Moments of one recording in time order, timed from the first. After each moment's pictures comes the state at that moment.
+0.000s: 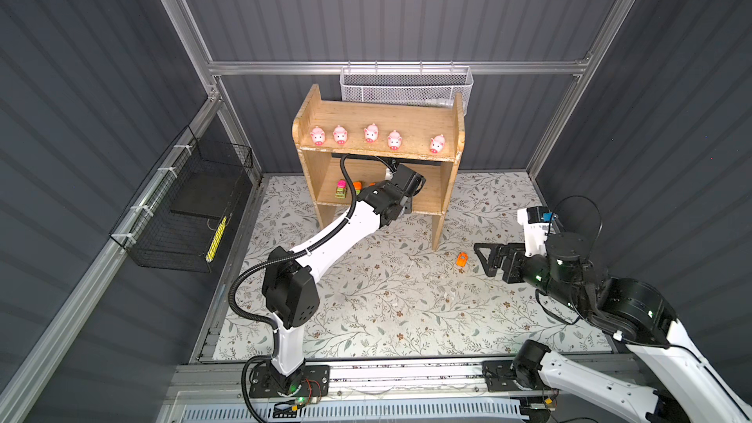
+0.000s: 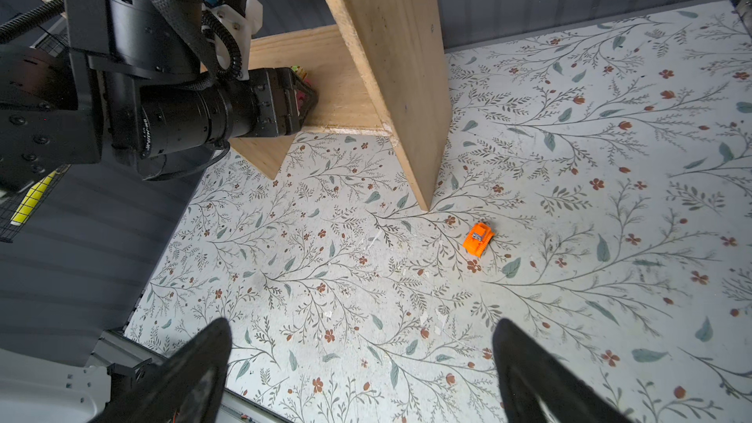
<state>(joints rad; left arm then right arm) -0.76 1.91 1.86 -0.77 -0.48 -0.47 0.78 0.77 1.26 -1.01 0.26 0.59</state>
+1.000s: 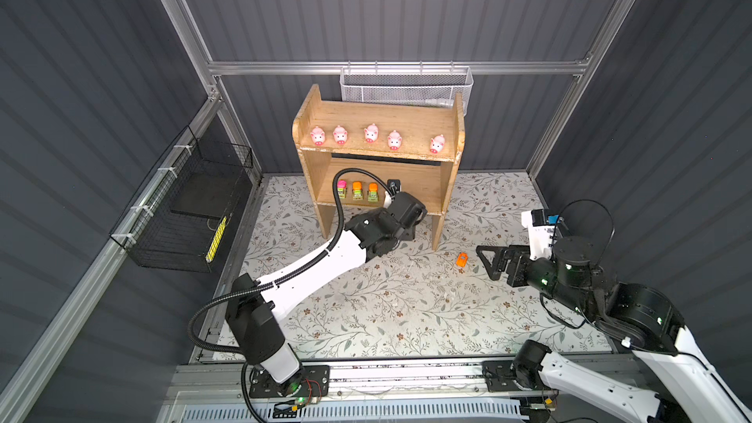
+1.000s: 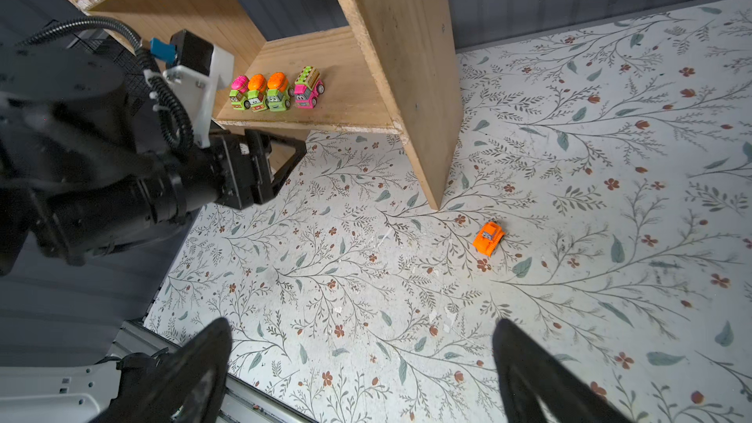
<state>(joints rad) -0.96 1.59 1.50 -0.73 -0.50 -0.60 0.77 0.73 1.24 -1.02 0.23 0.59</state>
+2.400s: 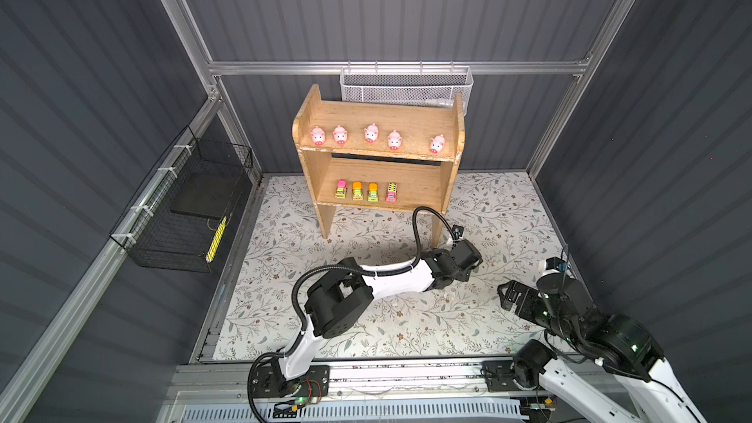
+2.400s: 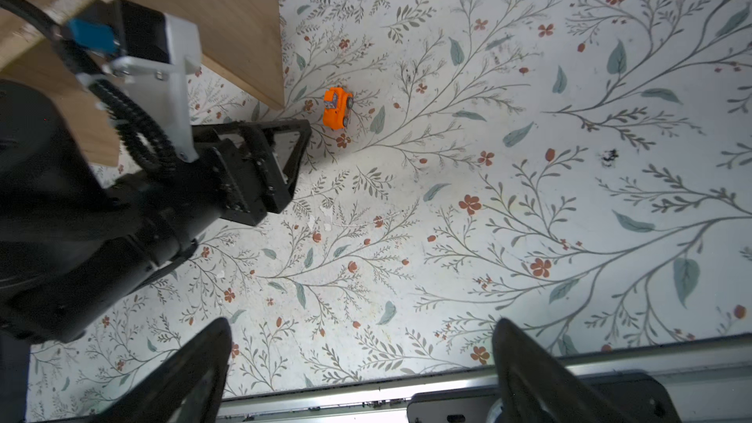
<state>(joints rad) -1.15 2.14 1.62 -0.32 -0.36 -0.57 0.59 0.48 0.91 -1.29 0.26 0.87</state>
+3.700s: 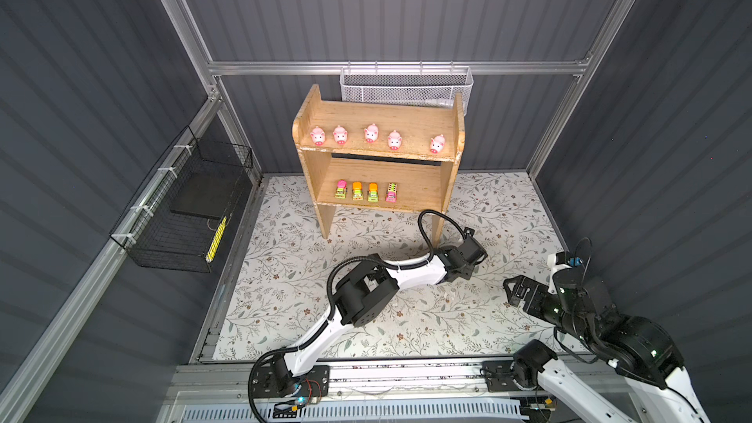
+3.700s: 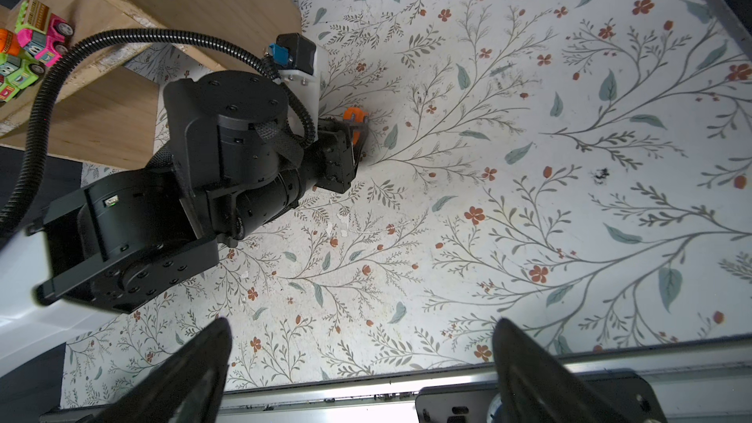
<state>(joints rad) -1.10 2.41 1.87 -0.33 -0.27 -0.45 0.51 0.51 1.02 -1.32 0.20 0.80</state>
